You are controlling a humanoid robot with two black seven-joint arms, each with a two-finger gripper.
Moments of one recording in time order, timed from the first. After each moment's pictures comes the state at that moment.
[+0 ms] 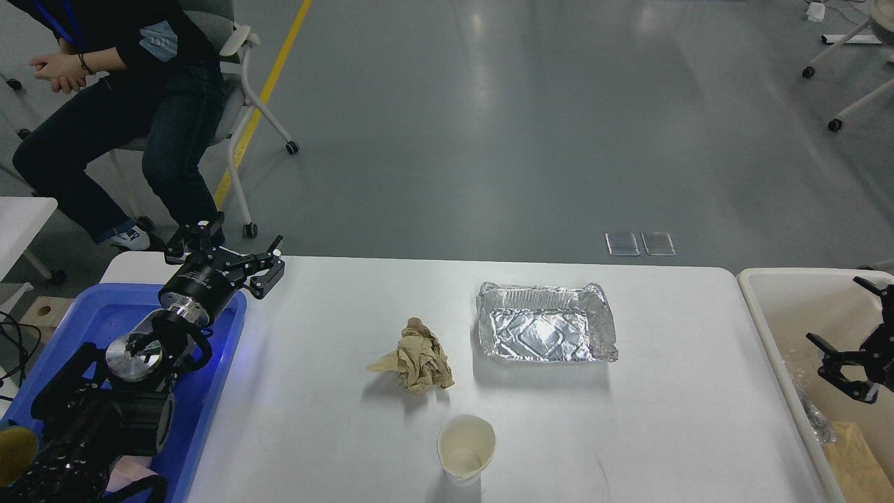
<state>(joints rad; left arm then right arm) -0.57 0.05 -1.53 -0.47 -0.11 -0.49 0.34 -0.03 -0.60 1.71 1.13 -0.30 0.44 -0.30</state>
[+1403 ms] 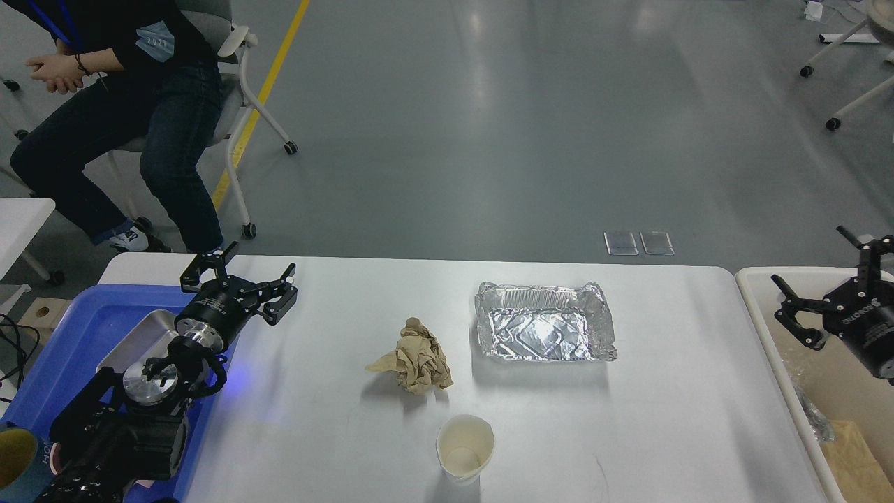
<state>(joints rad) -0.51 0.01 -1.54 -0.47 -0.10 -0.47 0.33 0.09 -0.45 1.78 1.12 -0.31 0.55 -0.31</state>
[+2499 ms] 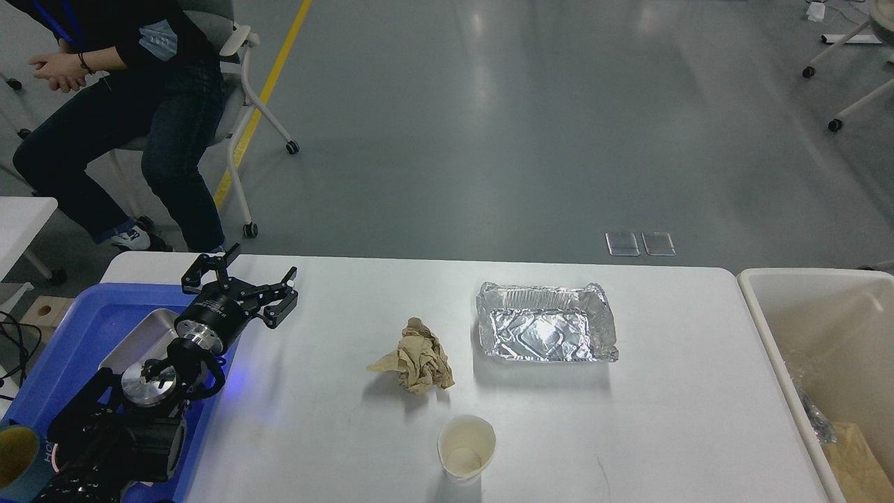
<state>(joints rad) -0.51 0.02 -1.52 -0.47 -0.09 -0.48 0.34 0.15 -1.33 1.55 1.29 -0.66 0.93 -0.31</state>
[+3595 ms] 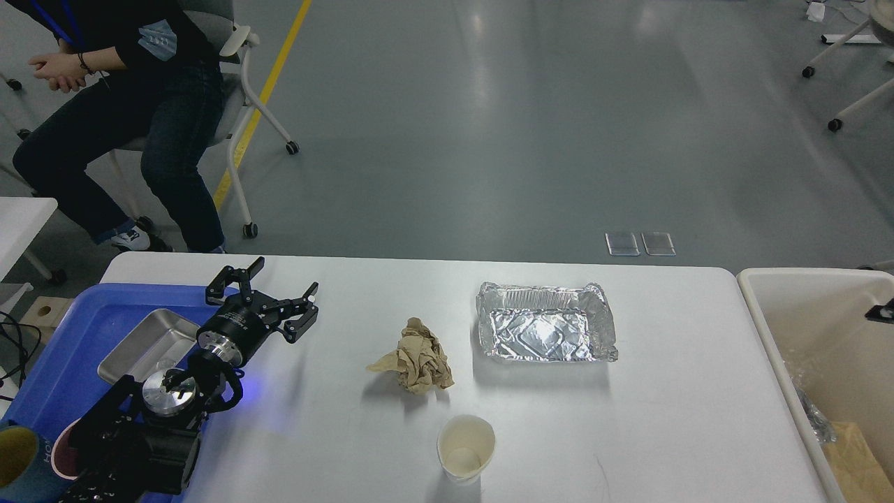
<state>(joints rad) -0.49 -0.02 -1.46 -0.47 -0.09 -0.47 0.33 -0.12 -1.01 1.62 1.26 -0.77 0.60 -0.45</state>
